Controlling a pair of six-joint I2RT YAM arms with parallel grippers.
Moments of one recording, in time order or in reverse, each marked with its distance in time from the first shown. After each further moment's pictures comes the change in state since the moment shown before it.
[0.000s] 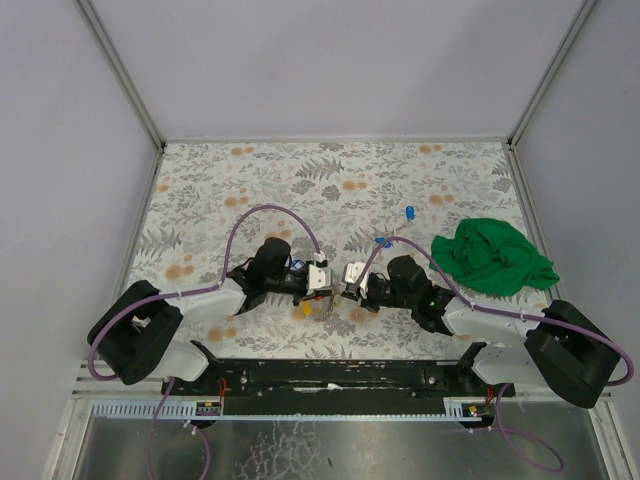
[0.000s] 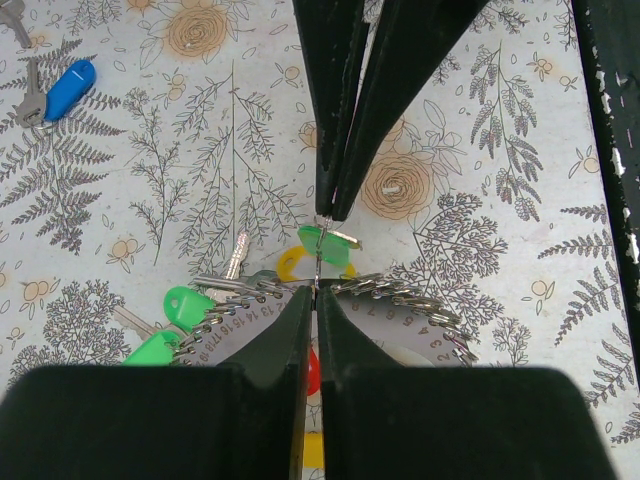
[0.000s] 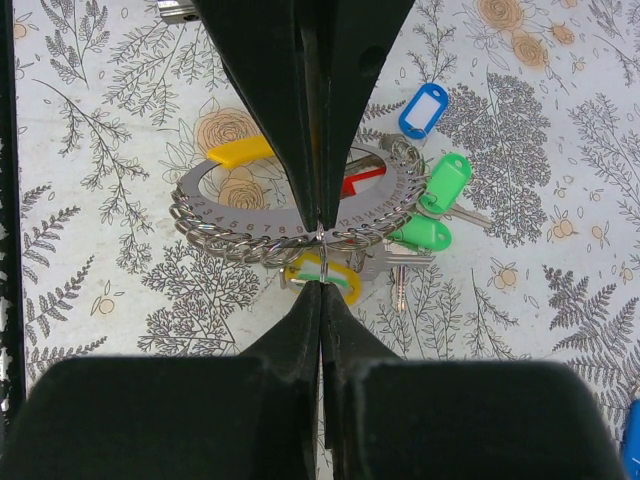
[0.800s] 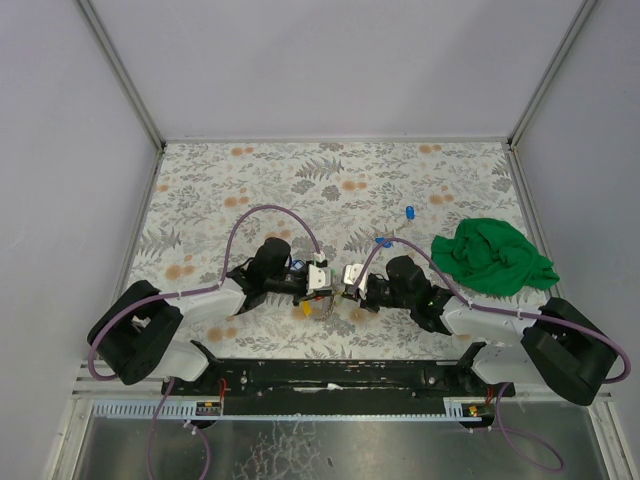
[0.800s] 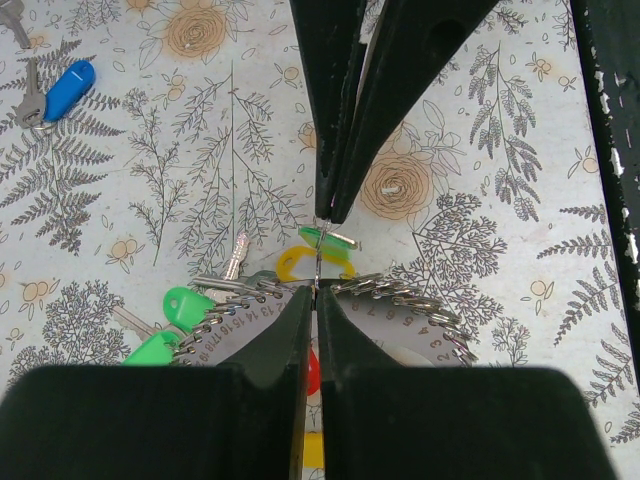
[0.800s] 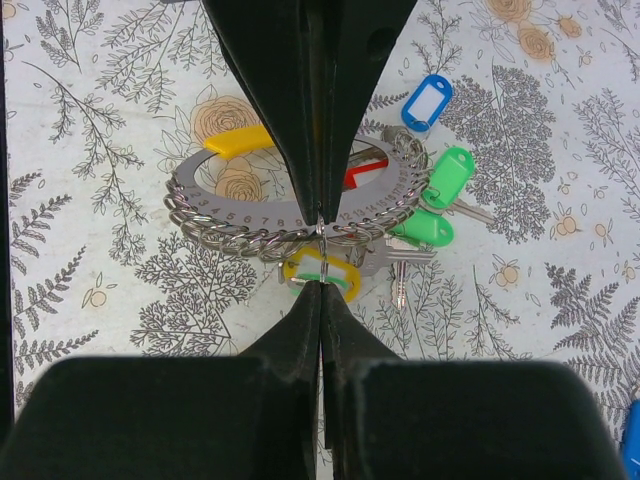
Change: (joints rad) left arm 0.000 0.000 0.000 0.000 0.002 0.000; right arm 0.000 0.021 0.000 0.000 0.002 -0.025
